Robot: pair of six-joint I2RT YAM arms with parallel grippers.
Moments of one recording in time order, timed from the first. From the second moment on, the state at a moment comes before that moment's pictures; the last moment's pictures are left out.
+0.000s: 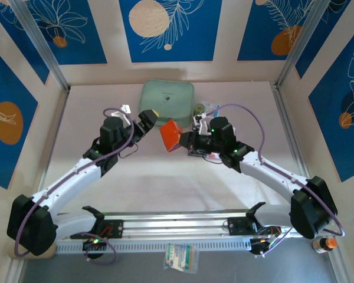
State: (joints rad) left arm -0.51 1.15 0.83 0.05 0.17 -1.03; right arm 0.62 1.24 0.79 0.03 -0.47 0.83
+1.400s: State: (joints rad) left arm -0.71 1.38 1.12 -0.58 -0.10 -0.63; right arm 0.75 1.28 0.81 -0.16 -0.20 0.69
